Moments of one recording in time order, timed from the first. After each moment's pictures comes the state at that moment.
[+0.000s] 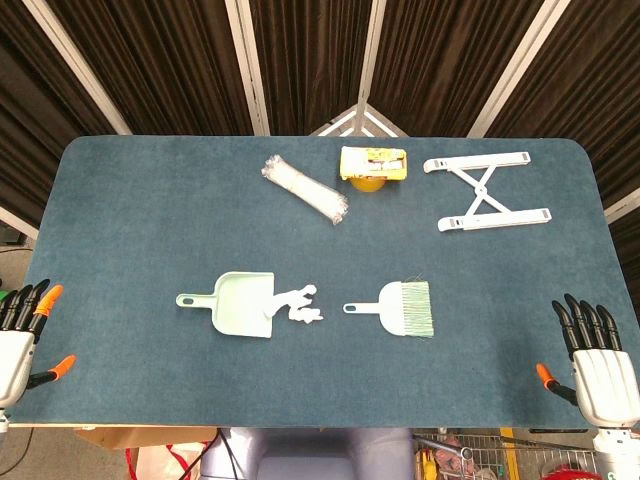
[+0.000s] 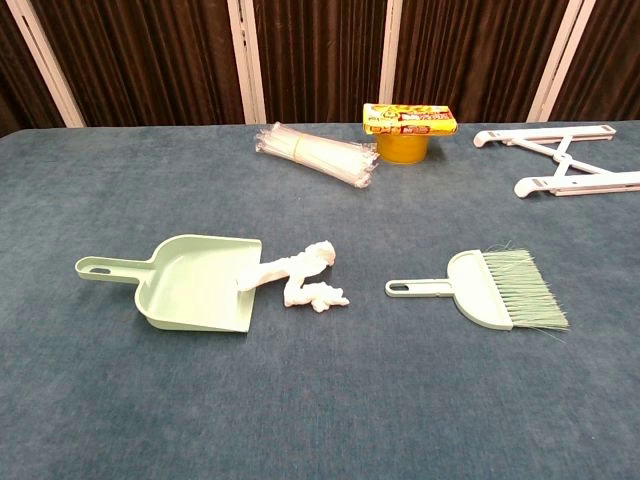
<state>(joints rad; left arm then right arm) -0.05 -1.13 -0.01 -1.63 1.57 1.54 0.11 0.01 -1.16 0.03 -1.58 -1.60 1.59 -0.09</state>
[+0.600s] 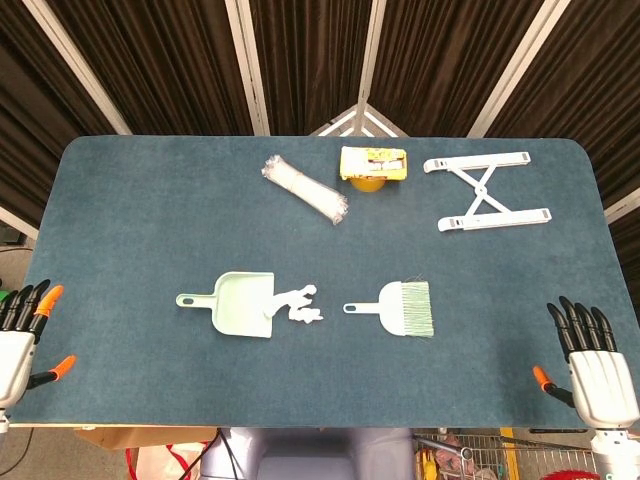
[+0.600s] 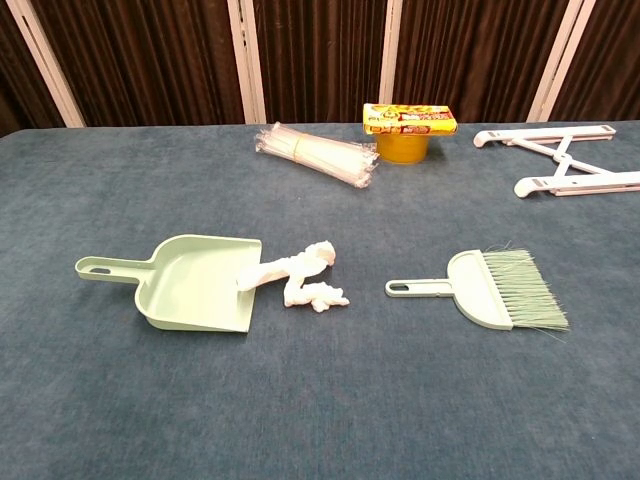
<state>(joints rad) -0.05 -1.13 -0.01 -1.63 1.57 1.54 0.11 0.01 -1.15 0.02 -1.60 -1.61 1.58 -0.09</state>
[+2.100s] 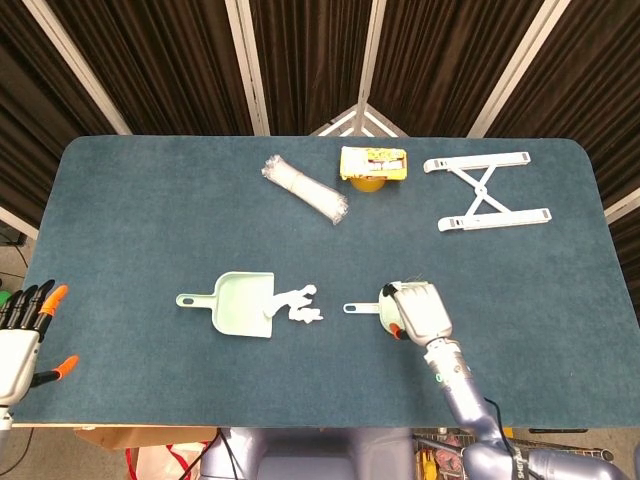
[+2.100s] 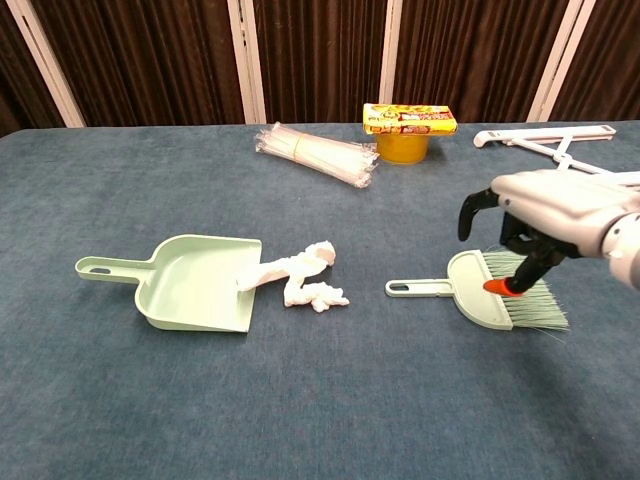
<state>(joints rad) -0.06 -1.13 -0.01 -1.64 1.55 1.51 0.12 0.53 -1.58 0.19 -1.66 -1.10 1.10 -0.66</state>
